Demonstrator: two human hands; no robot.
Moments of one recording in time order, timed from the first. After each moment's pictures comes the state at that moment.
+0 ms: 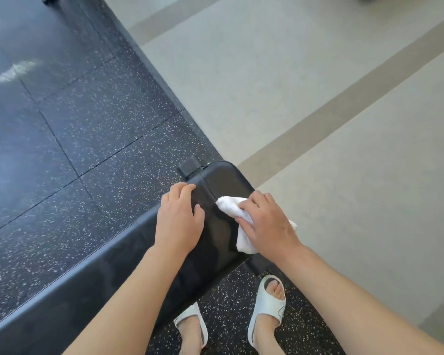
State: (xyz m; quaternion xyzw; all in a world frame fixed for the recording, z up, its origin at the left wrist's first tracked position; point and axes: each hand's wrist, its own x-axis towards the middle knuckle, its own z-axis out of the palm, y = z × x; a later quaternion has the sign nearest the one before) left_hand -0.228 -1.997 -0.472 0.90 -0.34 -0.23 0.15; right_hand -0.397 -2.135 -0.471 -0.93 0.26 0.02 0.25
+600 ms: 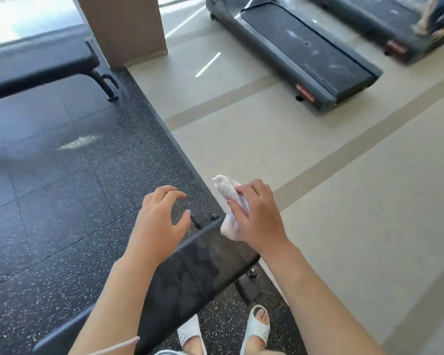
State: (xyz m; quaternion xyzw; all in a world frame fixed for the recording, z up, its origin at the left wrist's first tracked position) left_hand -0.164 -1.908 -0.081 0.87 -0.38 -0.15 0.27; right_hand -0.325 -2.082 -0.081 -0.89 0.30 -0.19 0.28
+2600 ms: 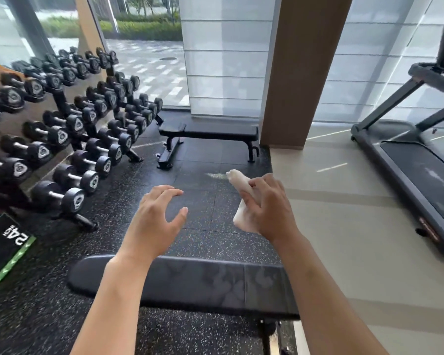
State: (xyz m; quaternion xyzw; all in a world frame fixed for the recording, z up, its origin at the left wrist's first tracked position) left_hand -0.399 -1.622 0.183 0.93 -0.13 0.13 0.32; right_hand -0.392 -1.900 0.171 -0.92 -0.04 -0.23 0.32
